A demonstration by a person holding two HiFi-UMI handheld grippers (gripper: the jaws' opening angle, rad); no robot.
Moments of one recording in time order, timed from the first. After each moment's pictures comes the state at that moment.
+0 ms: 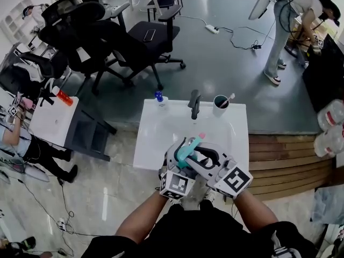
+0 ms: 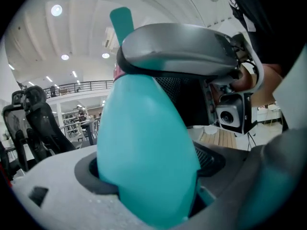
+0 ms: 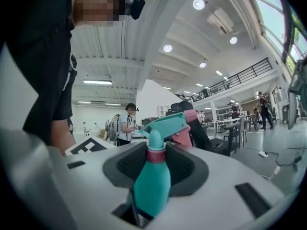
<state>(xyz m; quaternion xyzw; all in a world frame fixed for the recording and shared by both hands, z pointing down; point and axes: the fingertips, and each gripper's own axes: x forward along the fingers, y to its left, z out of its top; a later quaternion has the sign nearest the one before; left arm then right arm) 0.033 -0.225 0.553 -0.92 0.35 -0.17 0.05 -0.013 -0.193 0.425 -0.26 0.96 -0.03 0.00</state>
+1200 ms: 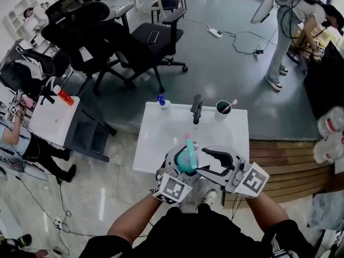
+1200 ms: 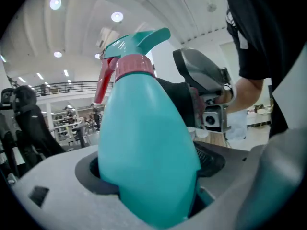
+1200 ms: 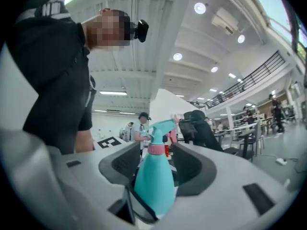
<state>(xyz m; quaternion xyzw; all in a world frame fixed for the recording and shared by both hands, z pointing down) 0.038 -0.217 0.512 -0.94 0.30 -0.15 0.06 0.013 -0.177 0.400 -0.17 0.99 0.00 0.03</state>
